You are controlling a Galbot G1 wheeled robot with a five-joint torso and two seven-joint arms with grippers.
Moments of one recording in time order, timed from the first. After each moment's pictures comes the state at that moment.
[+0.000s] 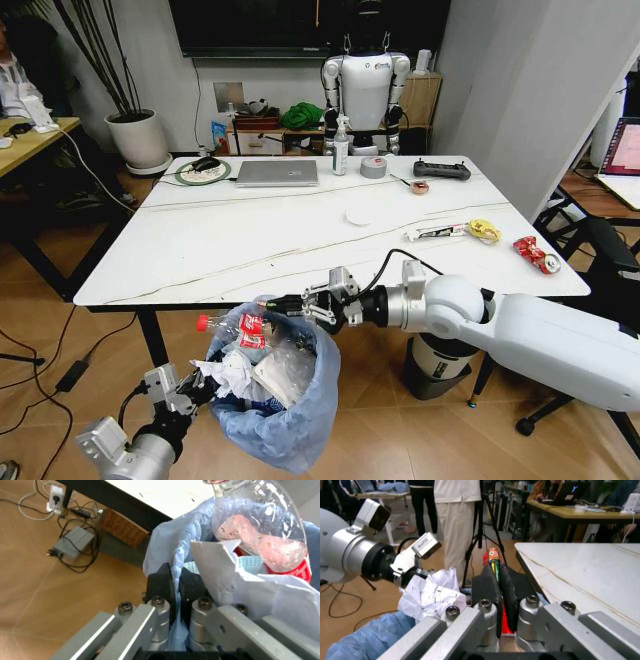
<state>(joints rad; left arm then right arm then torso) 1.92 -1.11 -0.60 -2.39 -0.96 0.17 -0.25 -0.13 0.69 -0.82 1.86 1.05 0.10 -0.58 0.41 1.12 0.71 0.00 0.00</state>
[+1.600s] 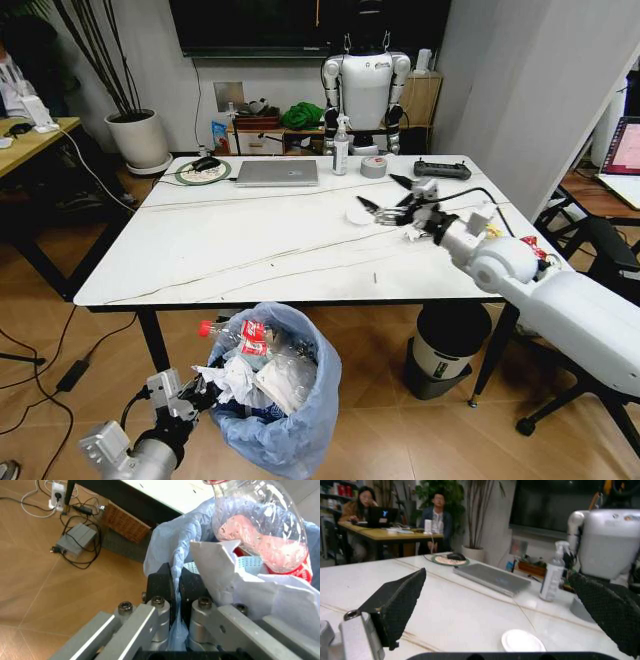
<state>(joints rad) 1.93 -1.10 -0.59 -2.40 -0.94 0.18 -0.26 -0.40 0.64 -0.31 1.62 0.97 0.15 -0.18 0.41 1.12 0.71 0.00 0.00</state>
